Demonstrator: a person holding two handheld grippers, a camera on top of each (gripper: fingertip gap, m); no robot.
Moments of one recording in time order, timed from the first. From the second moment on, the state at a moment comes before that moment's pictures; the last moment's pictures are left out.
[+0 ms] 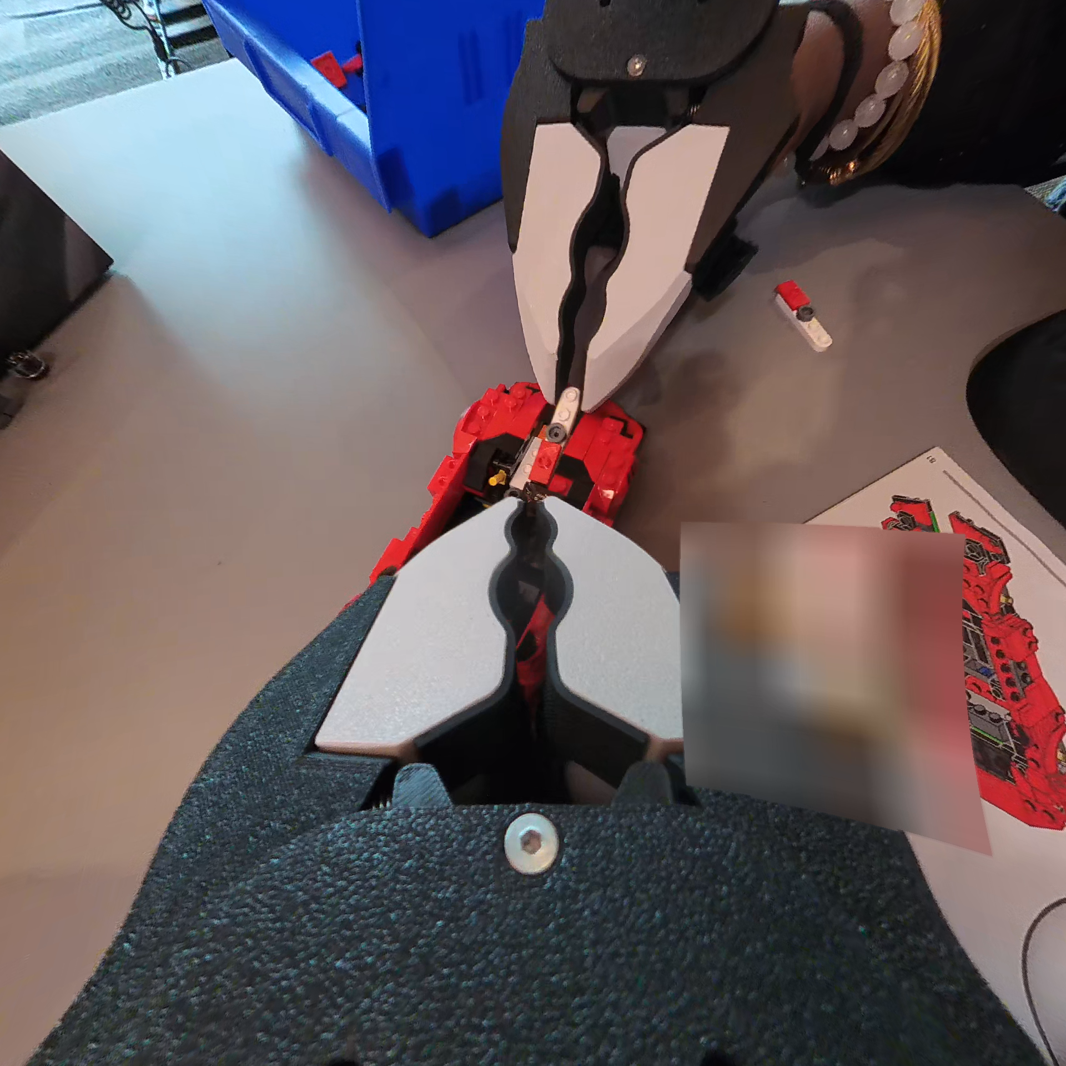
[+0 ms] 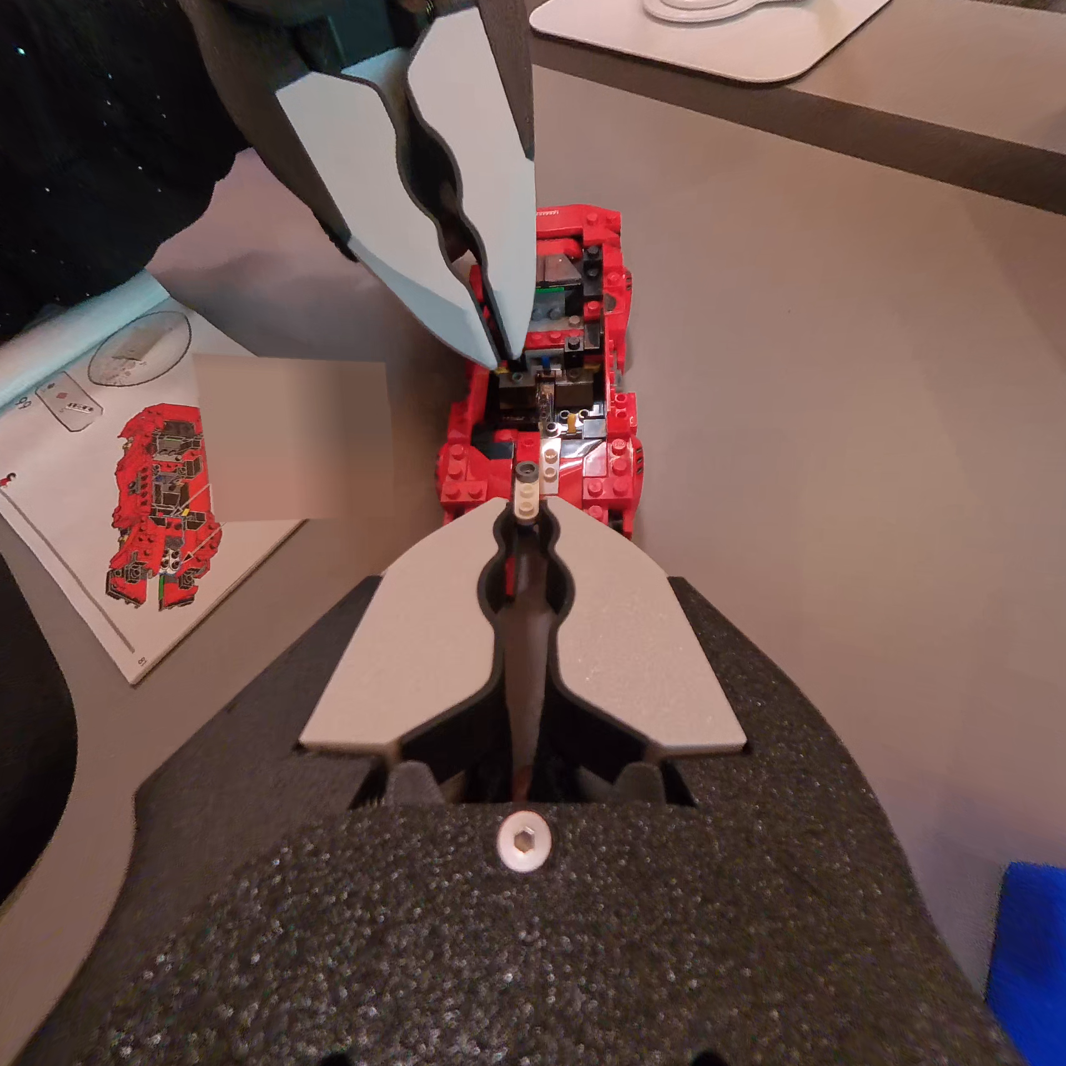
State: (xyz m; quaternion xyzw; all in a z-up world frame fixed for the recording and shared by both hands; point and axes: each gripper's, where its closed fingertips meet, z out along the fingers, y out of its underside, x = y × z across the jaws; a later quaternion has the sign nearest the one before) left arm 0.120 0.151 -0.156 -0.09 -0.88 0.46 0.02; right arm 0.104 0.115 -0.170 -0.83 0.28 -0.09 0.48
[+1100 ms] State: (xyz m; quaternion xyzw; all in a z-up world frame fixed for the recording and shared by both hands) left arm 0.109 0.131 -0.171 -0.17 -0.92 0.36 0.03; right arm 0.102 0.120 -0.173 -0.89 0.26 -0.08 0.36
